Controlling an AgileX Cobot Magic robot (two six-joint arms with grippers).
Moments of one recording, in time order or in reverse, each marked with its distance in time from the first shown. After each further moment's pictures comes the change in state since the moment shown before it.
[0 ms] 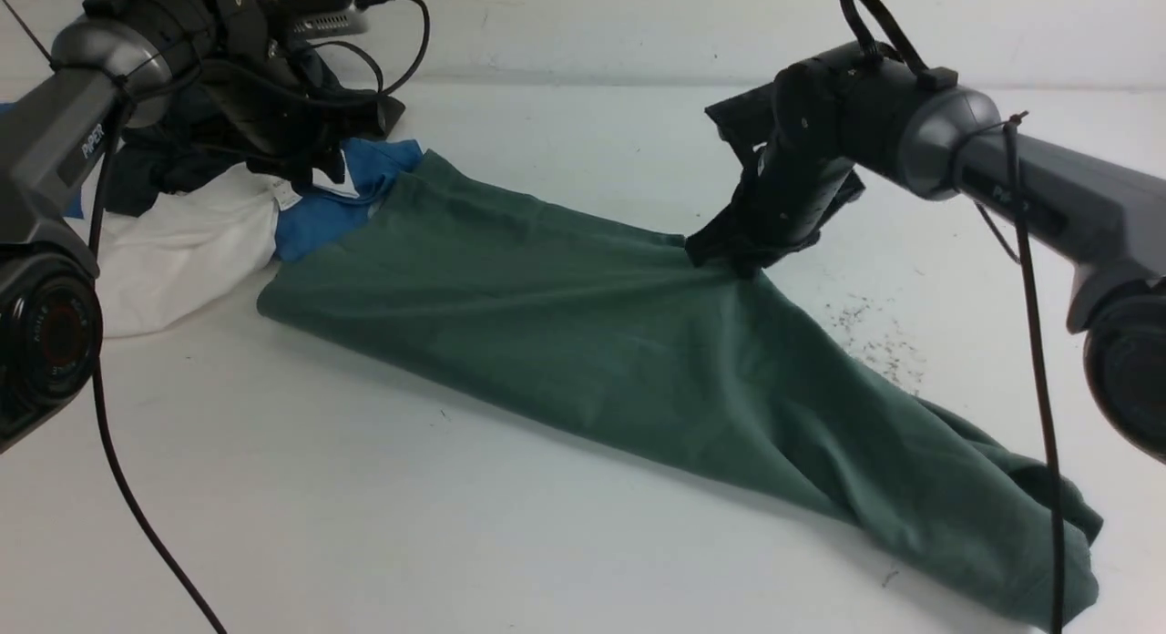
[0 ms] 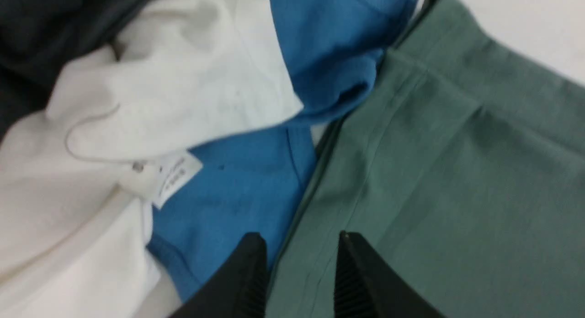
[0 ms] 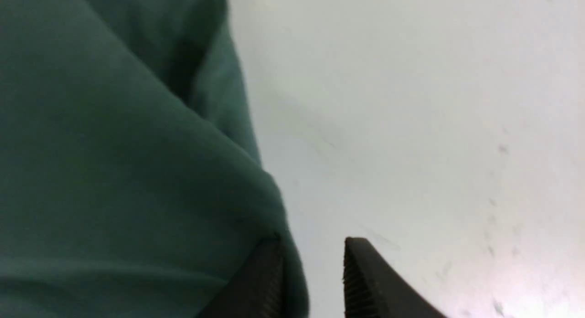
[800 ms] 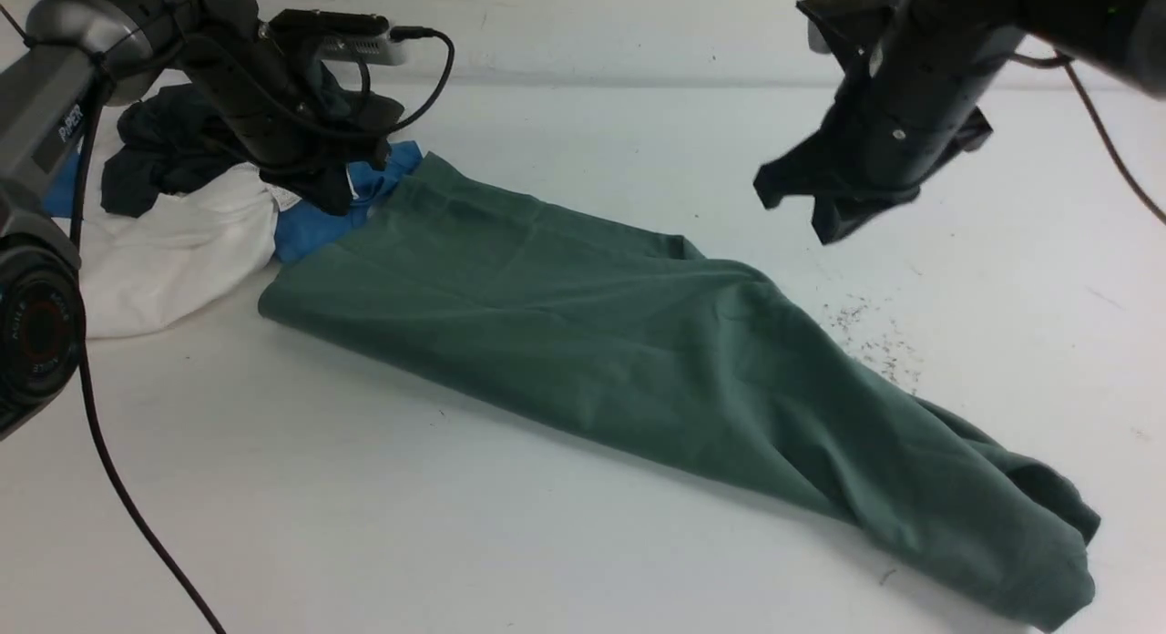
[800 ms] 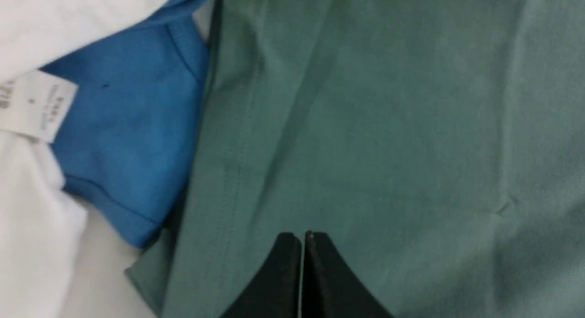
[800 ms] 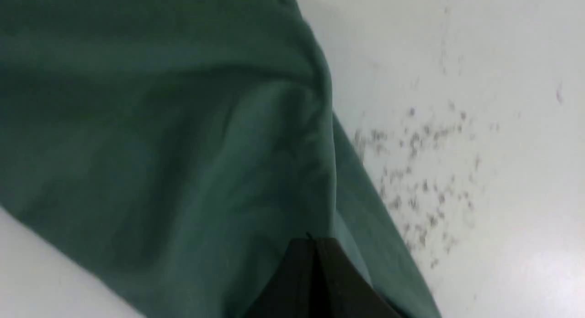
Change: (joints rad) right arm 0.000 -0.474 0.341 0.128 0.184 -0.019; left arm 0.001 -0.020 -0.001 -0.145 0.182 0.339
